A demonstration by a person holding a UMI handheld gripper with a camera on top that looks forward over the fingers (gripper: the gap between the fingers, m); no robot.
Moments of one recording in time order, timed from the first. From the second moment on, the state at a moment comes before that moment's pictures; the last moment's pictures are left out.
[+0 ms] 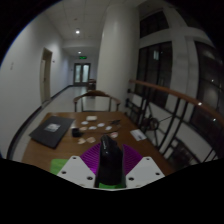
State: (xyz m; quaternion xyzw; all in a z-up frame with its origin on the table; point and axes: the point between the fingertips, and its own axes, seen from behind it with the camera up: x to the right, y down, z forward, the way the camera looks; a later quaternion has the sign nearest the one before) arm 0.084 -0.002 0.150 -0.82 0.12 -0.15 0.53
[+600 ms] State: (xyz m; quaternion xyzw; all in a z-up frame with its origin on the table) arm 0.009 -0.004 0.008 -0.88 0.09 -0.12 0.45
